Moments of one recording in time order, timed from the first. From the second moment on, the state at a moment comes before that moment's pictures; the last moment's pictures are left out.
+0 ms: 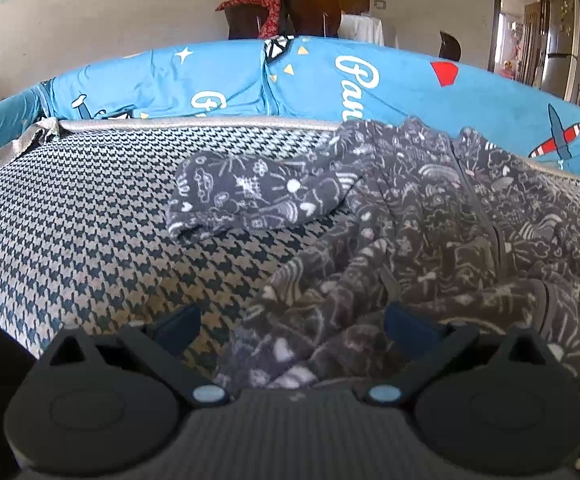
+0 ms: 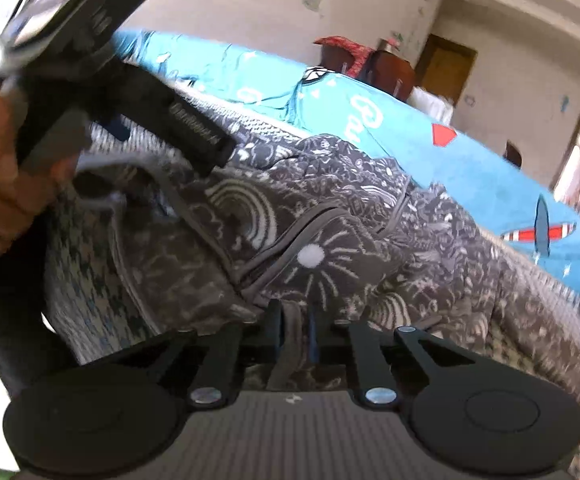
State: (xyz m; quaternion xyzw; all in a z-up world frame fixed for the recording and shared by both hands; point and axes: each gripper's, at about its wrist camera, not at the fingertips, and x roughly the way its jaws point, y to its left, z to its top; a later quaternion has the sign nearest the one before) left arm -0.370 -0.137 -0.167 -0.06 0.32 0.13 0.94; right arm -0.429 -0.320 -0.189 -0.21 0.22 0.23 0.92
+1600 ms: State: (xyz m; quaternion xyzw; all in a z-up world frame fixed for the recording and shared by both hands) left arm -0.360 -0.149 -0.191 0.04 0.39 0.20 0.90; right arm -0.405 -0.444 -0.166 0.07 0.34 0.12 0.93
